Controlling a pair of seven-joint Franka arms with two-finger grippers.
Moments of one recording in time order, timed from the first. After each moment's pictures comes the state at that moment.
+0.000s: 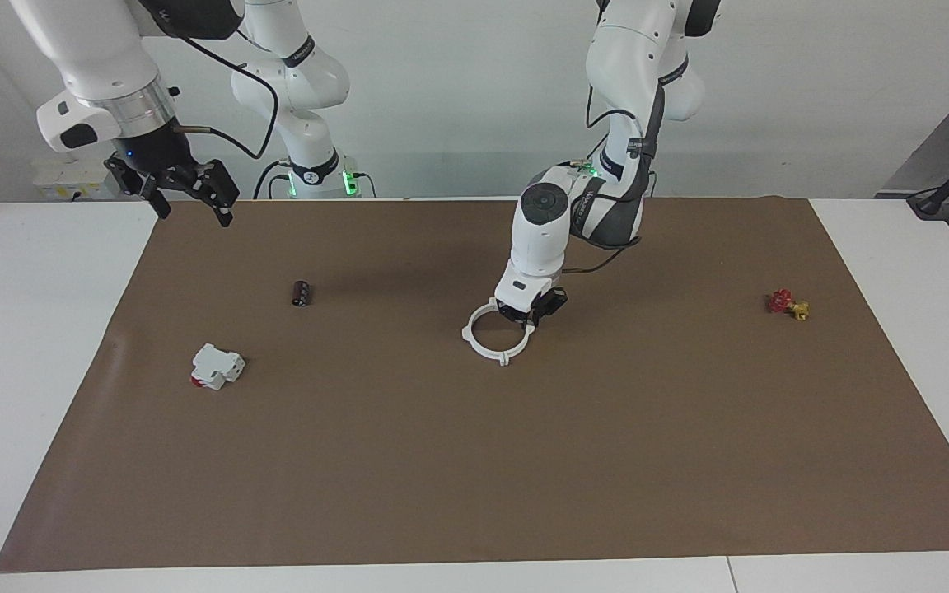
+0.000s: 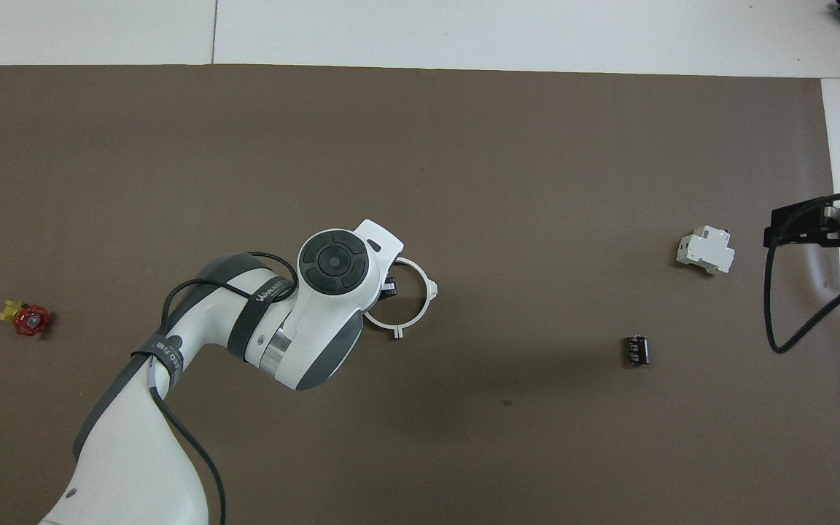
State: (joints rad) left arm -0.64 0.31 0.02 -1.97 0.02 2.26 -0.73; right arm 0.08 -0.05 -0.08 -1.61 -0.01 1.58 0.19
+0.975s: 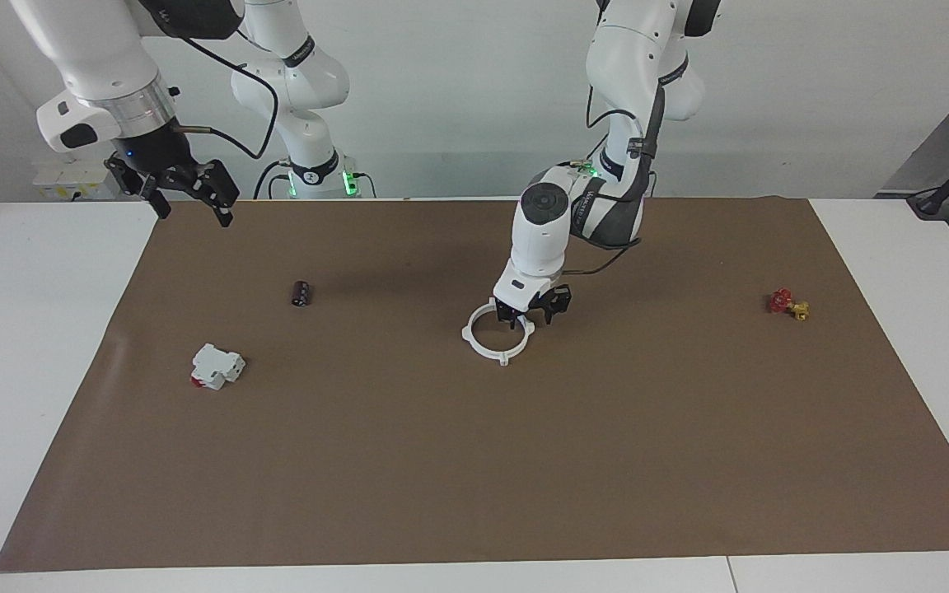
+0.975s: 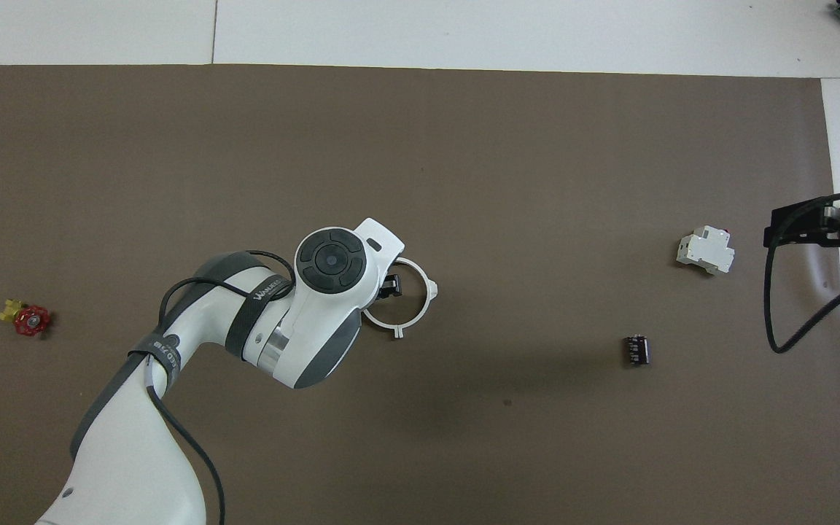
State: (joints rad) left arm -0.63 0.31 0.03 -1.96 0.02 2.27 -0.67; right arm 0.08 -0.05 -0.08 -1.61 -0.01 1.58 0.19
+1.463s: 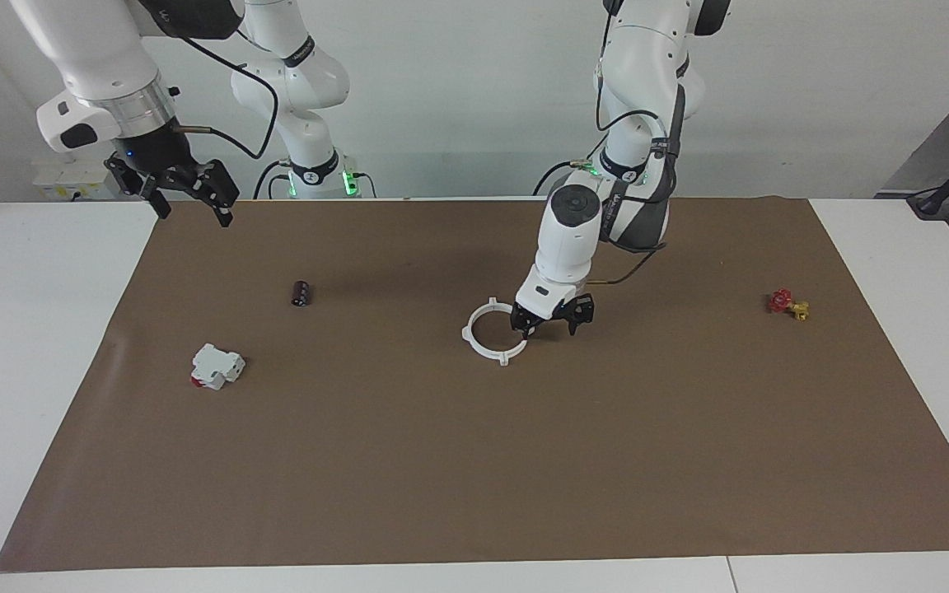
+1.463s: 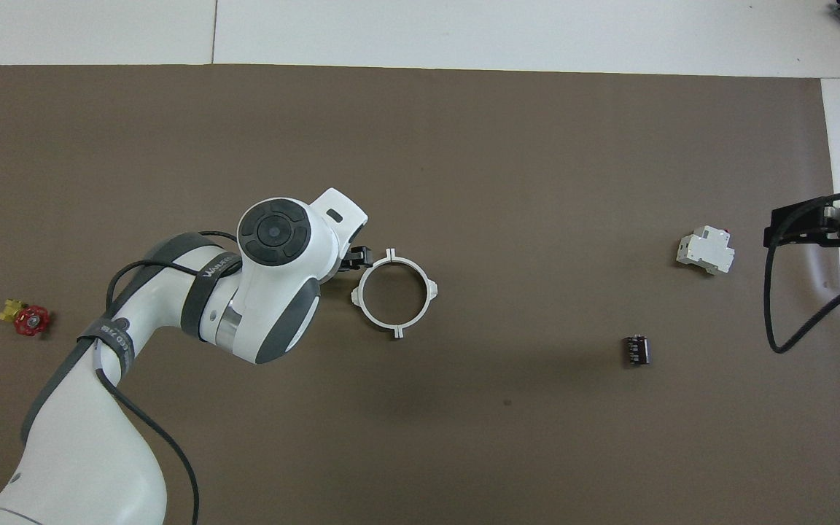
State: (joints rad) left arm -0.53 0.31 0.04 -1.96 0.02 2.32 -0.55; right arm 0.08 -0.05 -0.08 -1.61 -0.01 1.58 0.19
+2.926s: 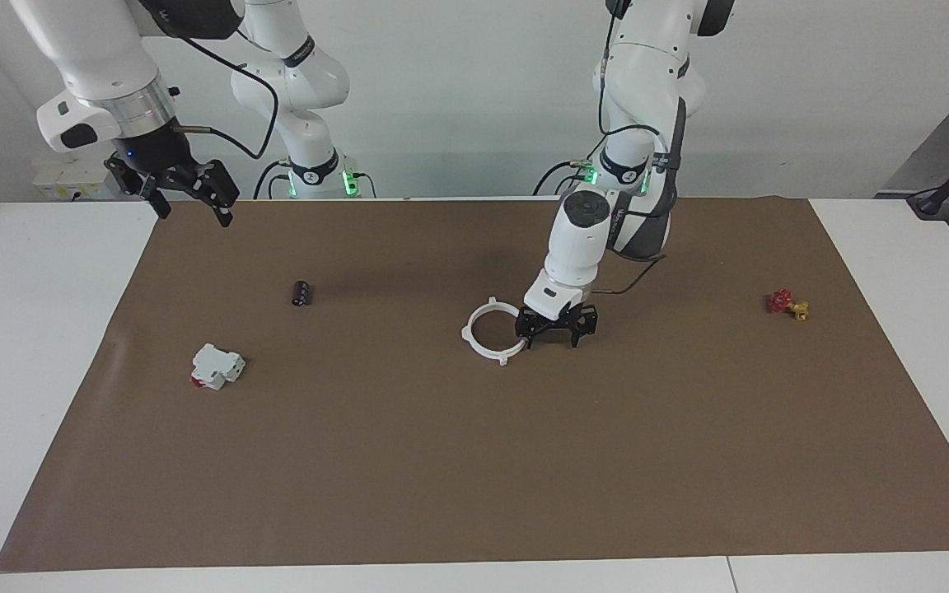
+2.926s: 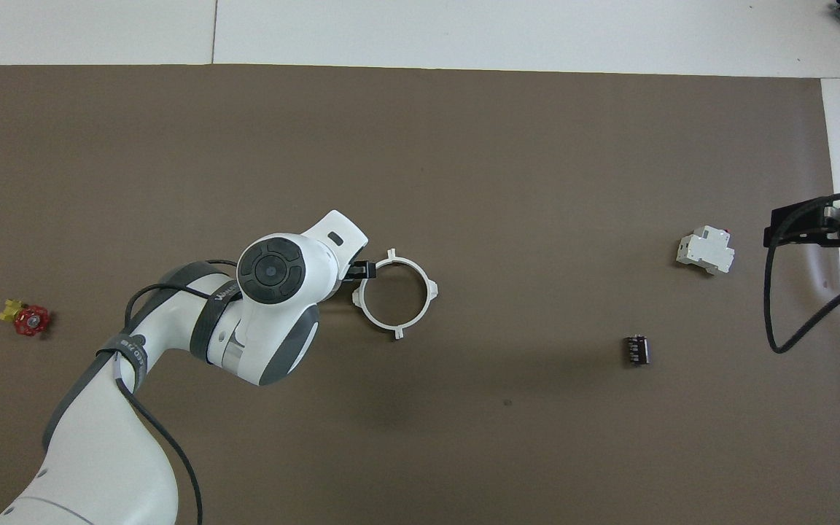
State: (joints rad) left arm -0.54 0.31 0.02 -2.09 0.02 2.54 -0.52; right arm 0.08 -0.05 -0.08 -1.61 -0.01 1.58 0.19
